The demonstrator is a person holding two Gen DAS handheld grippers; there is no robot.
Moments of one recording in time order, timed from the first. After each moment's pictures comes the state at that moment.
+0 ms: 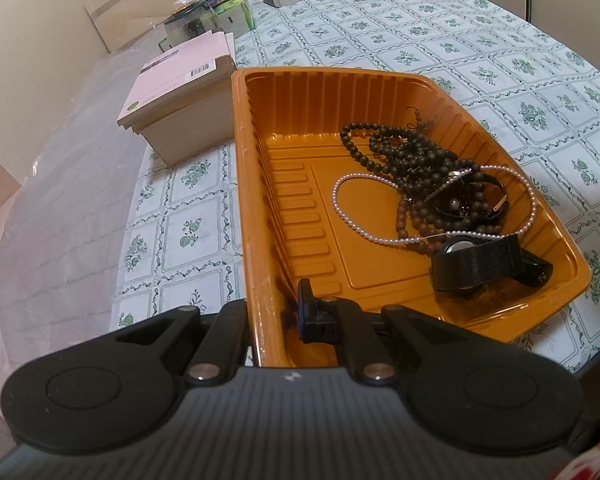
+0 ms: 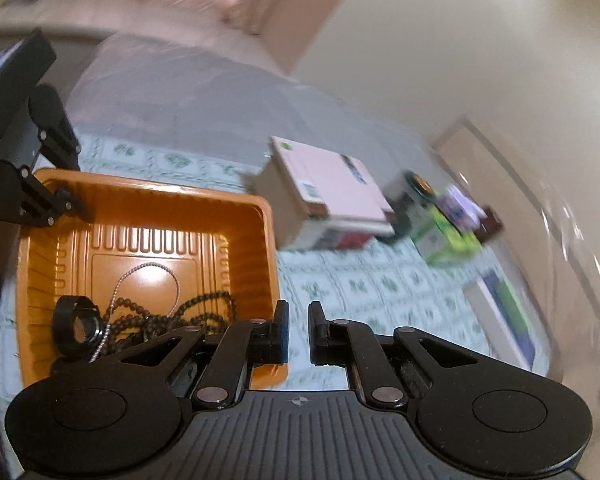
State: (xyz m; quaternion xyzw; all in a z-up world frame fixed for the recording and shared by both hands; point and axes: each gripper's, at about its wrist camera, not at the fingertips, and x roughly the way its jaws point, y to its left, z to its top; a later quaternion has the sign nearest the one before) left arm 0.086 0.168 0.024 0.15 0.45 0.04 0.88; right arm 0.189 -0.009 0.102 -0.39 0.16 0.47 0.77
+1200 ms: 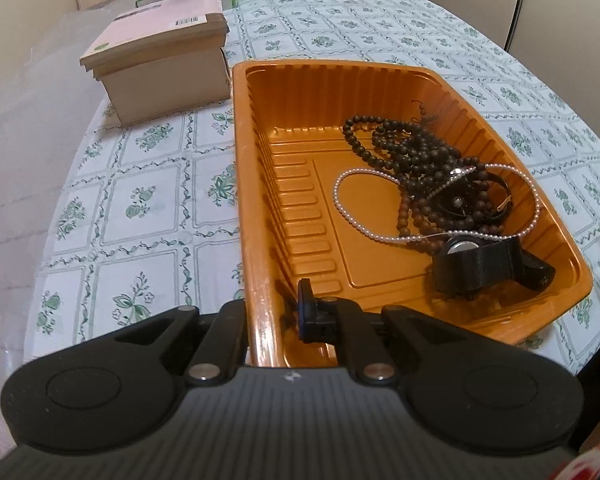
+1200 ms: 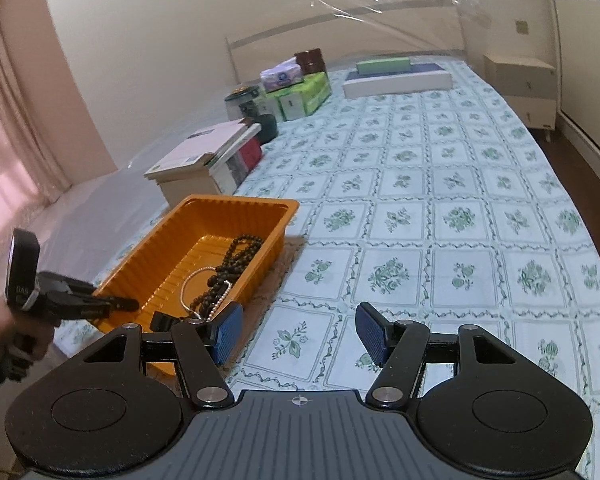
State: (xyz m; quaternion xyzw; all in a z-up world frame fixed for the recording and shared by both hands) left arm 0.099 0.218 -0.013 0.03 0.46 -0.03 0.89; right arm 0.091 -0.162 0.067 0.07 0.36 0.28 0.89
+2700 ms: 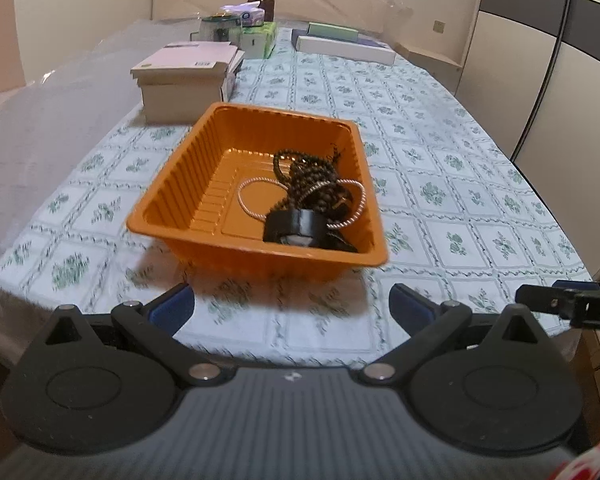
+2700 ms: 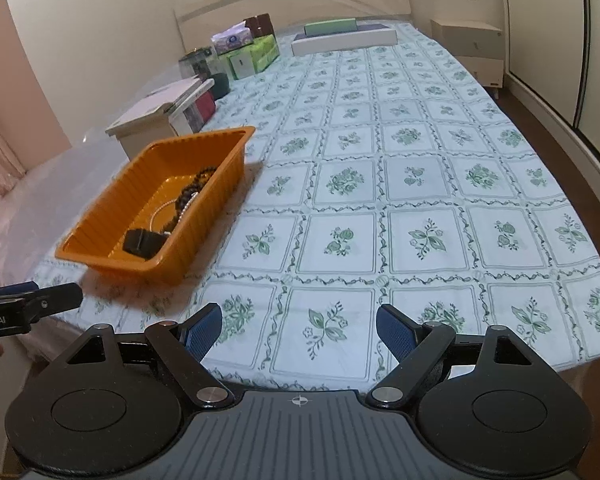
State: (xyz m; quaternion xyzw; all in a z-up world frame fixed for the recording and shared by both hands) left arm -0.035 0.090 0.041 -0.07 0.38 0.05 0.92; right arm 0.017 -0.166 0.032 0.06 0.41 0.20 0.89
